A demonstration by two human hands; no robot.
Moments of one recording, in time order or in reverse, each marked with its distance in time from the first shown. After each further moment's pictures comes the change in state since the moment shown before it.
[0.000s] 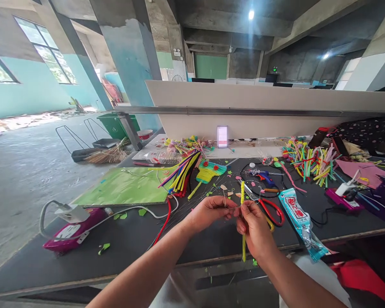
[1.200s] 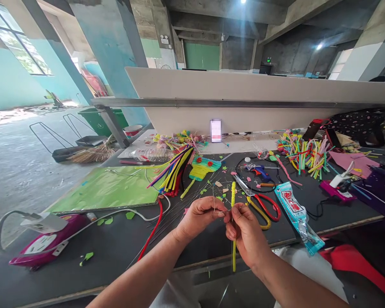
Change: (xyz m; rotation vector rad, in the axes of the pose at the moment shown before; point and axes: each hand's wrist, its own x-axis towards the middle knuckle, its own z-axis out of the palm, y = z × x) left_hand -0.001 -0.020 -0.009 0.281 0.080 0.383; right_hand -0.008 0.008 0.009 0.133 -0.070 0.109
